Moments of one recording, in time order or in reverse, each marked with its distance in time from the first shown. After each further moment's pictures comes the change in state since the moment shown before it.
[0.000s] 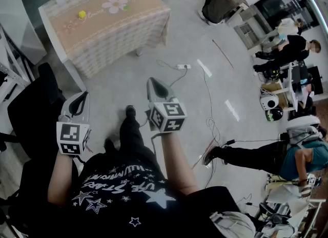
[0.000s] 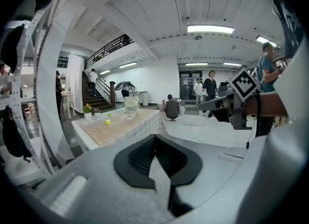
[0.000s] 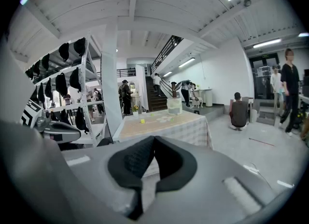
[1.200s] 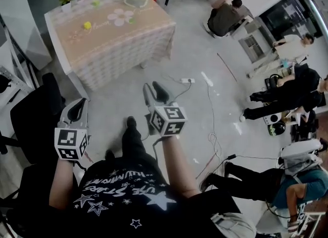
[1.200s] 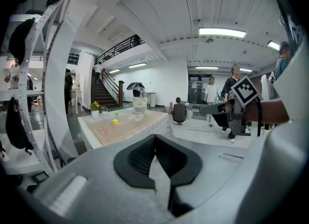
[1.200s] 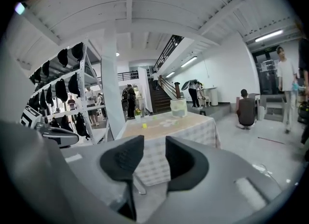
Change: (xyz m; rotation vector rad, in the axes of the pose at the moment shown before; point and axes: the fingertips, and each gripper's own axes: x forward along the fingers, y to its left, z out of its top) left arm 0.026 0.030 0.007 -0.096 -0.014 0.077; right arm 0.054 -0.013 0.021 0.026 -0.019 0.069
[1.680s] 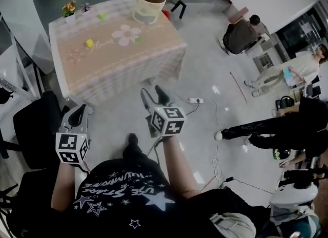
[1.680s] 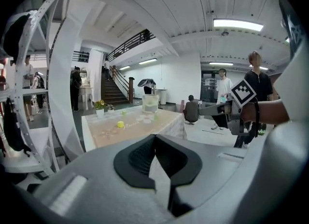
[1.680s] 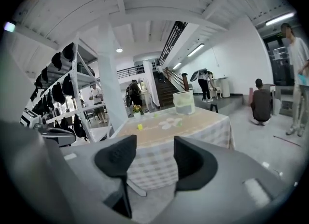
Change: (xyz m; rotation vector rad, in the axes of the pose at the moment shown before) left arm 0.103 0.041 0.034 -0.060 0.048 0.139; right arm 0.141 -0.064 0.035 0.019 0.095 0.140
